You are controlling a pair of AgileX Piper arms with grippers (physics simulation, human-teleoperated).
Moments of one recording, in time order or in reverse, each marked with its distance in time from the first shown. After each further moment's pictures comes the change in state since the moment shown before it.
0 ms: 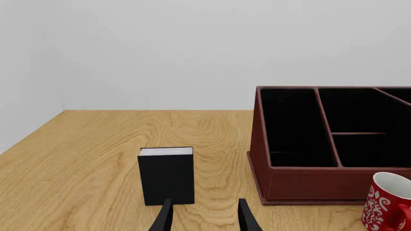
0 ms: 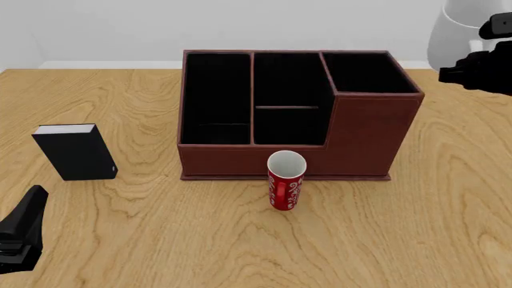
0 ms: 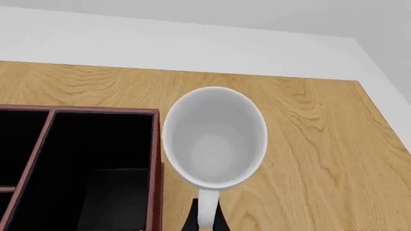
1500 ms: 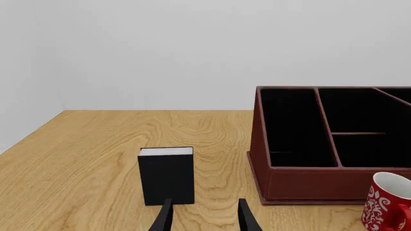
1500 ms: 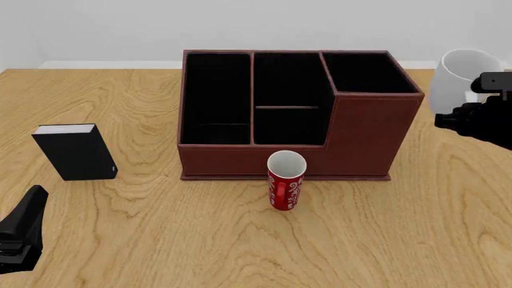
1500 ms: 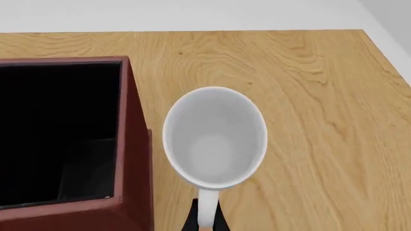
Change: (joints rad) left arm 0.000 0.000 0.000 0.000 0.000; right arm -0.060 0.034 0.239 -0.184 0.044
